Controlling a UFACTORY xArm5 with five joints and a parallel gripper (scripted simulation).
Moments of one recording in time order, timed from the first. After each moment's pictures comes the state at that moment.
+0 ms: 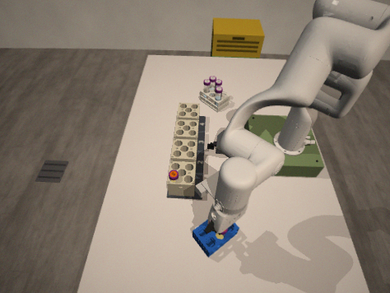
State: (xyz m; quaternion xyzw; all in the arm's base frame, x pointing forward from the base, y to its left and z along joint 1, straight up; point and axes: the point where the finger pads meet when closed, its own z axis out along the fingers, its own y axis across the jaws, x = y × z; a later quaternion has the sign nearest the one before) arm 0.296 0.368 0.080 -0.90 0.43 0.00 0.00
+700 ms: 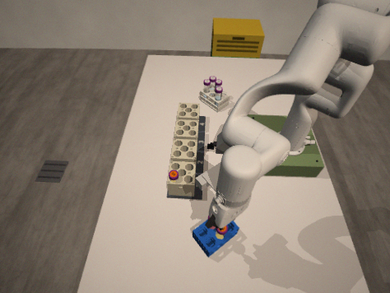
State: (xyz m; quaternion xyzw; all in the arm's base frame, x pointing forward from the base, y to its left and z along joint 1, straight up) arm 0.296 0.368 0.118 -0.90 0.43 0.00 0.00
